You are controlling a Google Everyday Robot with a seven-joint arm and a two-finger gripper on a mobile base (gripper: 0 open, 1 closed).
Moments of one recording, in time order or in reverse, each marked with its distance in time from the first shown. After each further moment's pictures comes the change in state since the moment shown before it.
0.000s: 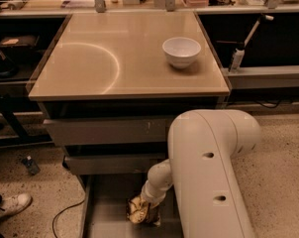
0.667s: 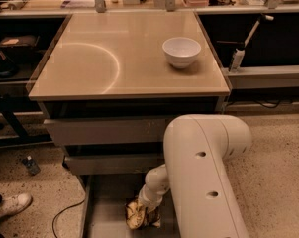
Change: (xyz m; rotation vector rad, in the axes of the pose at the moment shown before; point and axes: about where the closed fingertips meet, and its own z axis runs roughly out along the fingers) arm 0.009 0.003 0.032 -0.015 0.036 0.014
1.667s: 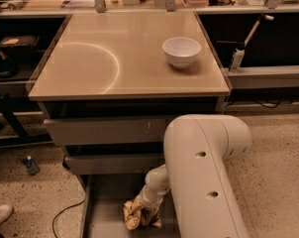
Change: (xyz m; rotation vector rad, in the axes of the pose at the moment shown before) arm 0.000 0.000 0.000 0.000 0.000 0.000
